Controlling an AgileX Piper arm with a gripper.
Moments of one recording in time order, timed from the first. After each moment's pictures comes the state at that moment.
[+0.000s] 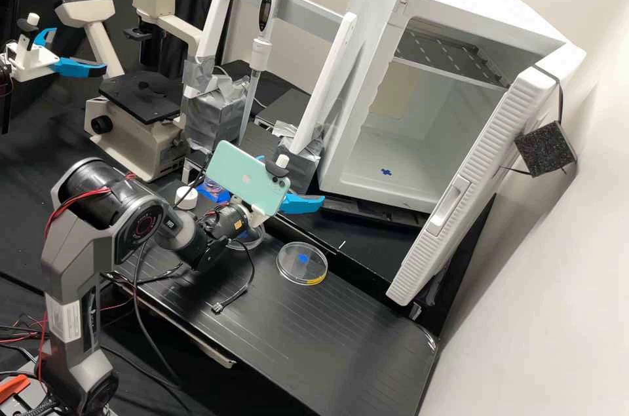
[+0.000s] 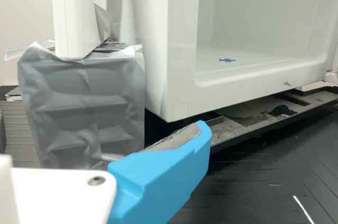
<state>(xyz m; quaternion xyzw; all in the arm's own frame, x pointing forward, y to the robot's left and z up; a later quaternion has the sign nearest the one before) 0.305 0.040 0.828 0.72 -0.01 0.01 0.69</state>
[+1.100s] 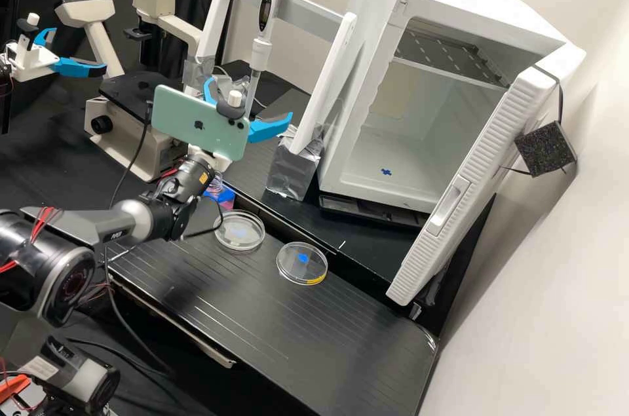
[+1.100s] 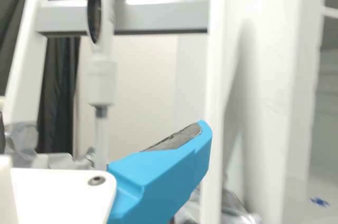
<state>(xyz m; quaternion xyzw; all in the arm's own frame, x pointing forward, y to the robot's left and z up) 0.255 0.163 0.867 0.70 0.12 0.16 0.68</state>
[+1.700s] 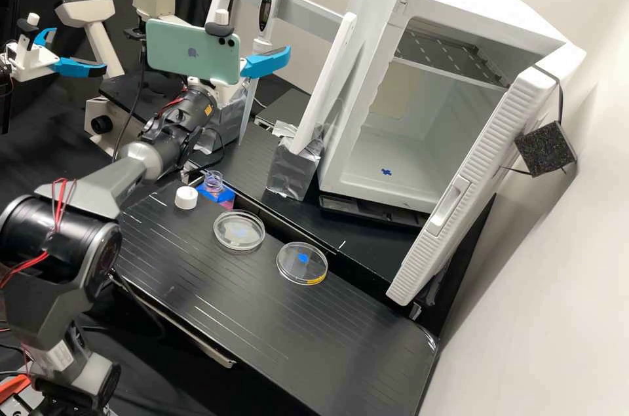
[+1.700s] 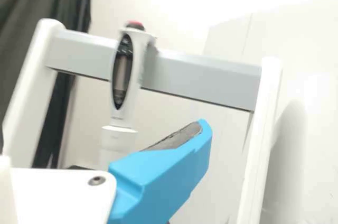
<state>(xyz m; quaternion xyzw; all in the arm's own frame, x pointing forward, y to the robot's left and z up) 0.304 0.246 0.886 0.65 0.12 0.15 0.74</state>
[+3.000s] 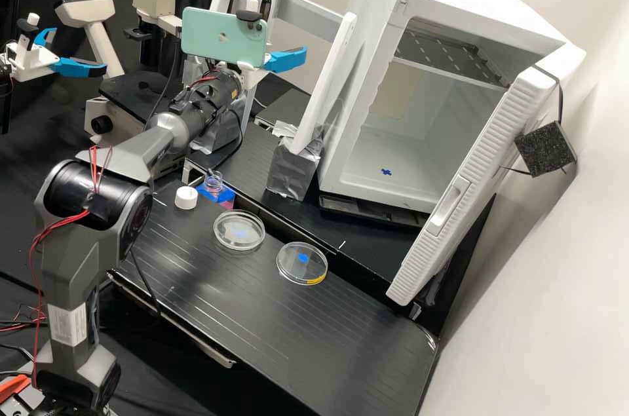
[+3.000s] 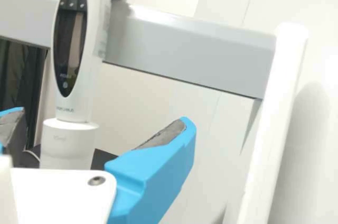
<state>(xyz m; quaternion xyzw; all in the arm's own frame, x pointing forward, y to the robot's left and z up) 0.360 0.255 0.885 0.63 0.09 0.10 0.76</state>
